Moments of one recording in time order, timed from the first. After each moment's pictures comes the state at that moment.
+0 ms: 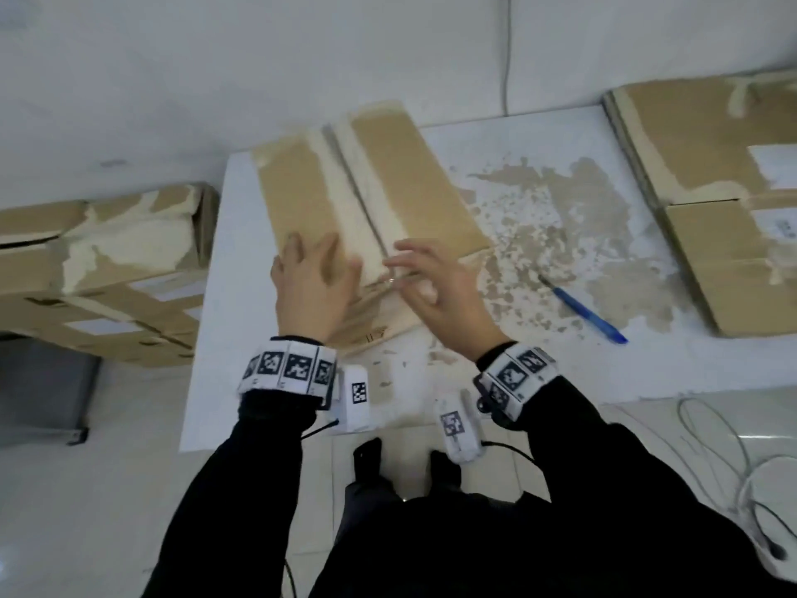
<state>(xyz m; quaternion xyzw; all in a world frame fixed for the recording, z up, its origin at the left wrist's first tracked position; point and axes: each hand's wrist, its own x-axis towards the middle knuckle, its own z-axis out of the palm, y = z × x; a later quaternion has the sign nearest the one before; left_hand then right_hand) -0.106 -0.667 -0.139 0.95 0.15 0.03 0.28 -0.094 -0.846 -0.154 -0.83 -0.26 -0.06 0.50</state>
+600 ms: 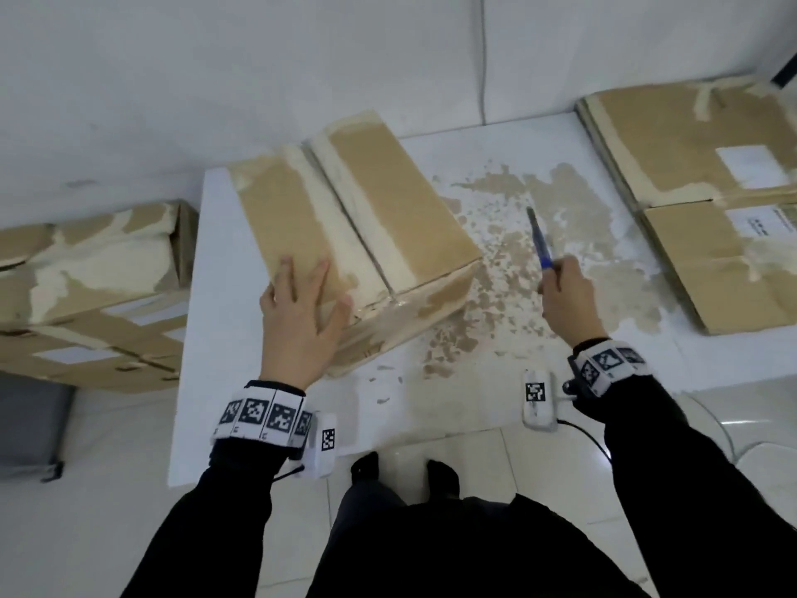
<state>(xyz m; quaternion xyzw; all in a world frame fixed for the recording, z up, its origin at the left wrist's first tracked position) -0.116 -0.637 -0.164 0.97 0.06 0.01 0.24 -0.060 -0.964 -0.192 -0.90 0.14 0.01 0.41</state>
